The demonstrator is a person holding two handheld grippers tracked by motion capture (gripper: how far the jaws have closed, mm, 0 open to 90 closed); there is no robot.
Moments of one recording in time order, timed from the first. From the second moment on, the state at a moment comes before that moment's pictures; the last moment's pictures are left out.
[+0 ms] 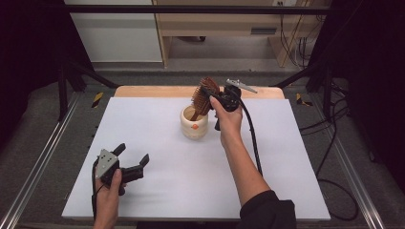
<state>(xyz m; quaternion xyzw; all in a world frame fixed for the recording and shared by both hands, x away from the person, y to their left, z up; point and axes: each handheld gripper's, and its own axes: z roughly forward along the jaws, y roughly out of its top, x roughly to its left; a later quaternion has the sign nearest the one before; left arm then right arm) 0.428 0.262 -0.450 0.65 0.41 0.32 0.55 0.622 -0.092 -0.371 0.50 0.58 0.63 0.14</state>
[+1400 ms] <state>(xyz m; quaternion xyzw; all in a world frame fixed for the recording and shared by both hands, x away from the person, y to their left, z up) 0.428 0.261 -0.450 0.65 0.41 0.32 0.55 0.623 -0.096 -0.377 0.51 0.57 0.63 0.12</state>
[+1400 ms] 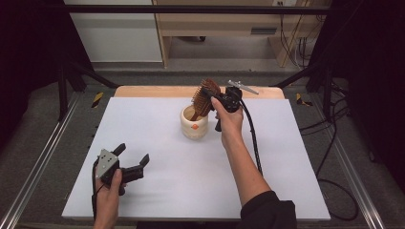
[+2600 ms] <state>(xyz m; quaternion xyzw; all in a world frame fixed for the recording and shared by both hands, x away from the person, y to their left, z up) 0.428 0.261 -0.451 0.65 0.41 0.32 0.55 0.624 -0.099 -0.377 0.51 0.57 0.63 0.11</state>
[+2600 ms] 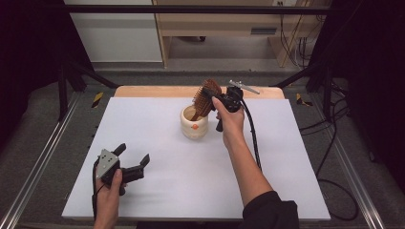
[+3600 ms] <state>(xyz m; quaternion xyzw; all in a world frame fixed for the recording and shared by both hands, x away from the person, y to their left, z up) 0.428 0.261 -0.450 0.65 0.41 0.32 0.55 0.617 -0.096 -0.362 0.49 0.64 0.57 0.18</state>
